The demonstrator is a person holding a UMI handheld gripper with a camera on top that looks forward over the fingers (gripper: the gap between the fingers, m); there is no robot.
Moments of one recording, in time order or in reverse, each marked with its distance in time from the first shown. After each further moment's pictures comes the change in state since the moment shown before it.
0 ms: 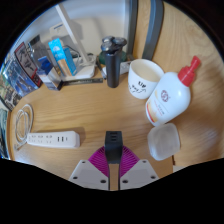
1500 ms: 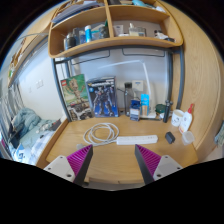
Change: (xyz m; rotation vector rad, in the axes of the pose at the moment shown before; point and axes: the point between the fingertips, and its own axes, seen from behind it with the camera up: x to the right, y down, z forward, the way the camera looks) arm -0.267 0.094 -0.267 0.604 -0.266 -0.143
